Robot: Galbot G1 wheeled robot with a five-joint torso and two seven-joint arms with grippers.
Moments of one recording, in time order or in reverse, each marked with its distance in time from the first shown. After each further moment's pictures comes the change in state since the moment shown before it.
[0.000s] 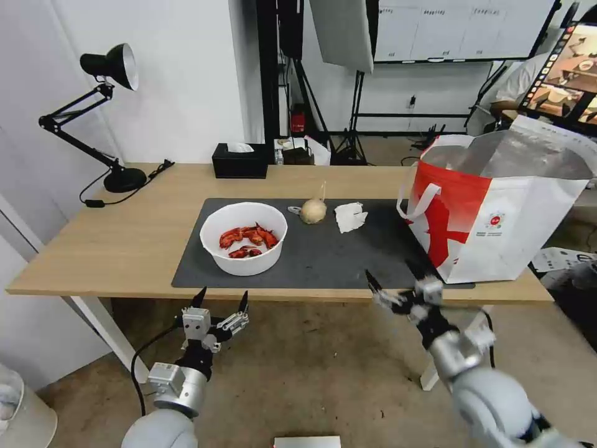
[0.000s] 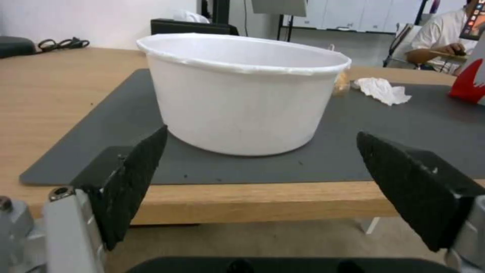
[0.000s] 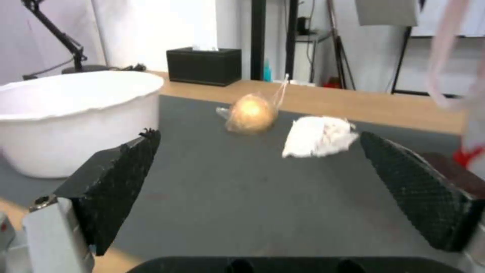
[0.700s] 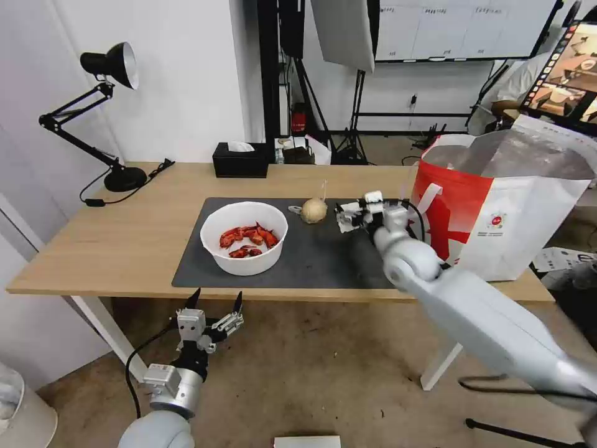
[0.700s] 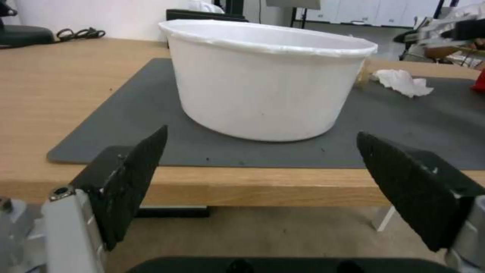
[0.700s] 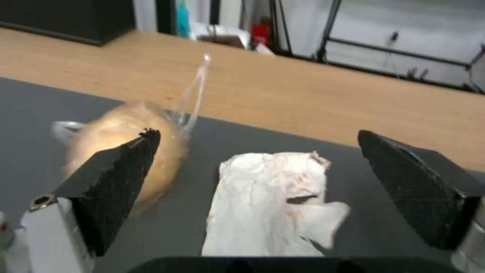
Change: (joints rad) left arm 0.015 -0.026 -0.022 0.018 0.010 0.000 -0.004; right arm 0.926 0.246 -0.632 -0.676 0.209 -0.271 0.393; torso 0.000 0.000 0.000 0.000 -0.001
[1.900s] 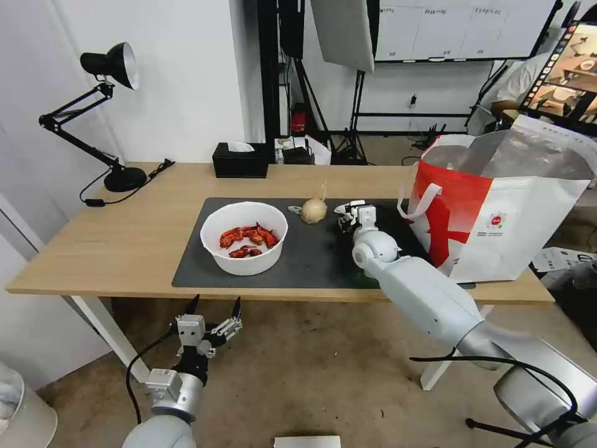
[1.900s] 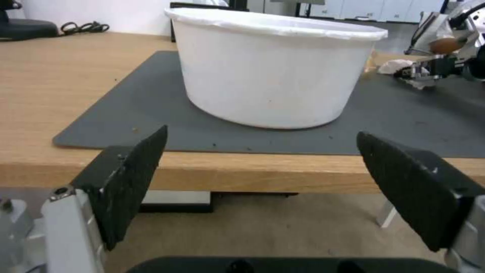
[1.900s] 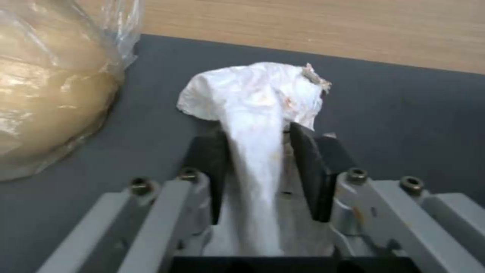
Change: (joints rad) left arm 0.005 -0.006 -0.002 0.022 0.007 -0.014 0.001; right arm -0.011 0.122 0.053 -0.220 -0.006 -0.011 -0.019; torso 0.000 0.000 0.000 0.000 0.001
